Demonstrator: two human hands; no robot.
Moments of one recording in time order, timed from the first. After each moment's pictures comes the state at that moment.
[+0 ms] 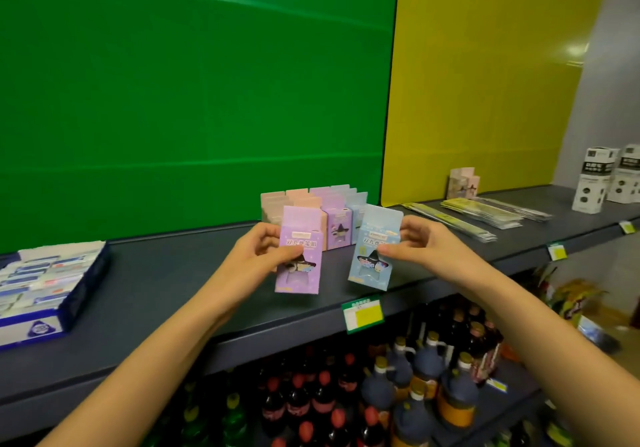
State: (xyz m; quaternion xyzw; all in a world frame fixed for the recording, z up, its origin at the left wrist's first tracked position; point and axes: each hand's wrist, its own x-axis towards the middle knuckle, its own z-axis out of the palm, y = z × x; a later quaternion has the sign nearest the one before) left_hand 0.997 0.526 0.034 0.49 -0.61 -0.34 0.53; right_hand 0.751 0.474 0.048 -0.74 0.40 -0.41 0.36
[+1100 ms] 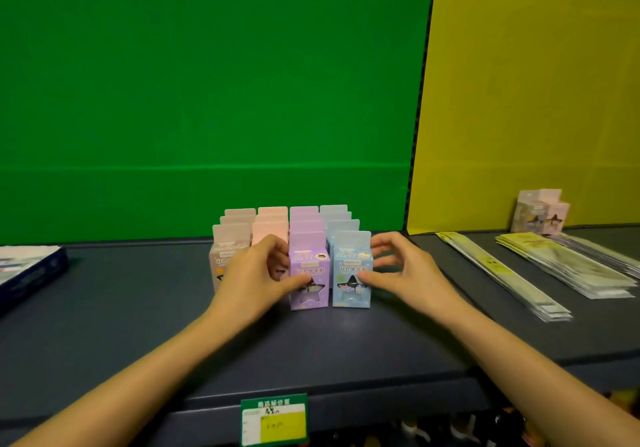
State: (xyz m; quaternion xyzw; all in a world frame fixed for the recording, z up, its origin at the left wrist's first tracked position) left_hand 0.924 0.387 0.015 0.63 -0.62 0.01 0.46; right_hand 0.720 0.293 0.017 -0.79 0.32 -0.39 0.34
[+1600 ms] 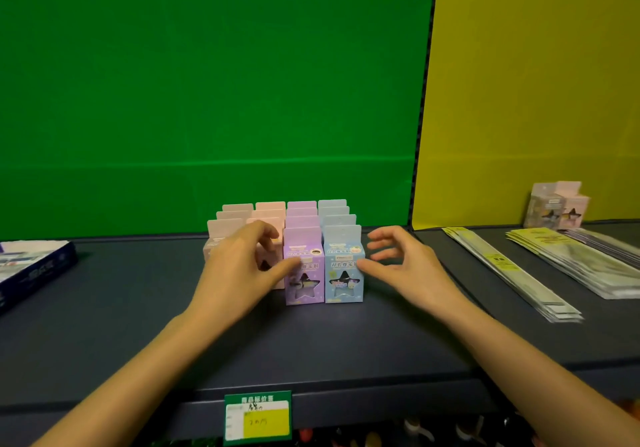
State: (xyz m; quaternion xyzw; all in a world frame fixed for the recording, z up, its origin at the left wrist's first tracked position) left_hand 0.915 0.400 0.027 0.68 -0.60 0.14 0.41; right_hand 0.714 0.281 0.015 -0.79 0.33 -0.40 0.32
